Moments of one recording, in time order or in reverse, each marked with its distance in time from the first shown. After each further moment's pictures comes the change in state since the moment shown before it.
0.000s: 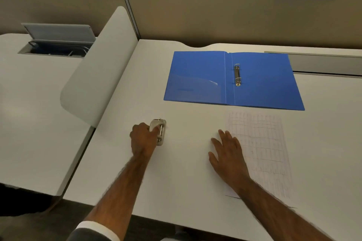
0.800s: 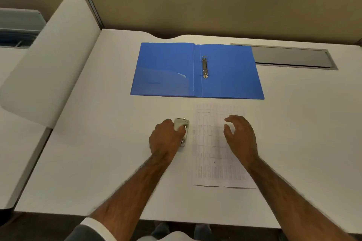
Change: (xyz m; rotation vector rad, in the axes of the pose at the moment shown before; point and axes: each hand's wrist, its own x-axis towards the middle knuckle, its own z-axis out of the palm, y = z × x) left_hand -0.112 0.113 0.063 0.176 -0.251 0.209; right_hand -0.005 0.106 -0.059 0.318 0.289 0.341
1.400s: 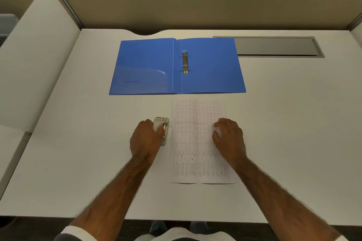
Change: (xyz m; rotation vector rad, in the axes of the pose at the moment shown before) left_hand 0.000 0.007 0.038 0.097 0.065 -0.005; right_hand 0.000 0.057 -0.010 -0.117 -0.092 -0.028
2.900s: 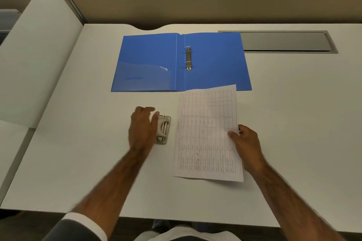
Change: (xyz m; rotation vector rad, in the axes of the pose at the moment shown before) left_hand 0.021 -0.006 -0.005 -0.168 0.206 0.191; right_hand -0.010 0.023 -0.022 0.843 -0.128 0.443
